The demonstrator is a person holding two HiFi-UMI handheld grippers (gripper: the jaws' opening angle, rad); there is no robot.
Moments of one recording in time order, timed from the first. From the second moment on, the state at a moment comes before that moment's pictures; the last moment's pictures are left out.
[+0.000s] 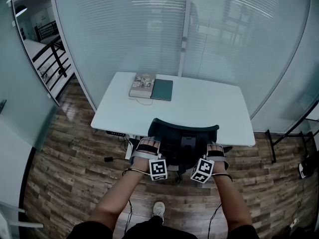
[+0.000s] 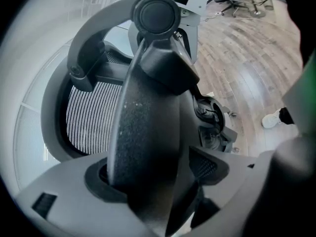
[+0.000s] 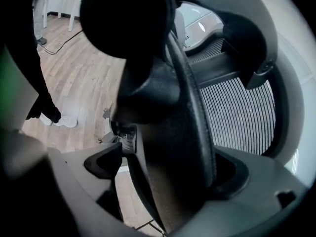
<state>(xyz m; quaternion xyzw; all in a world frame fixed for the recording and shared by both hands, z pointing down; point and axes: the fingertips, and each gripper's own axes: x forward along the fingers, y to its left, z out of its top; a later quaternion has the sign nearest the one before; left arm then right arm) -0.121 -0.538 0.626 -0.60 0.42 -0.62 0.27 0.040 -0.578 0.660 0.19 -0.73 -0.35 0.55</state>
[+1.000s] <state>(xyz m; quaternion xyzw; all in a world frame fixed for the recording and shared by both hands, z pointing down) -0.147 -0.585 0.621 -0.60 0.41 -0.62 0.28 0.017 -0.619 0.654 0.20 -0.73 -0.35 0.55</state>
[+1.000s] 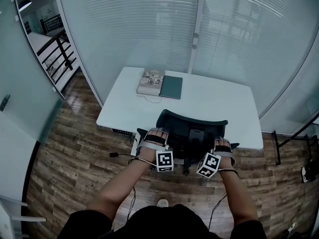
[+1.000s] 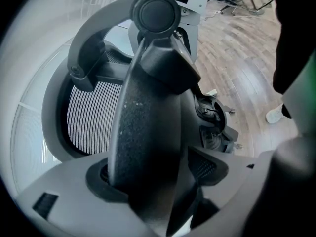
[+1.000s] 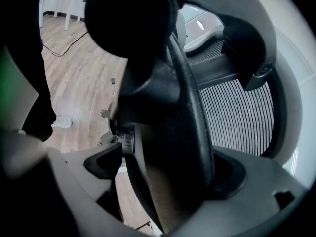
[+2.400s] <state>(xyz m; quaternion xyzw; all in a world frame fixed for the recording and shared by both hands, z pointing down) -0.128 -0.498 0.498 -0.75 0.60 -0.26 0.12 -0.006 -0.515 0.517 0.25 -0.90 -0.24 0.28</state>
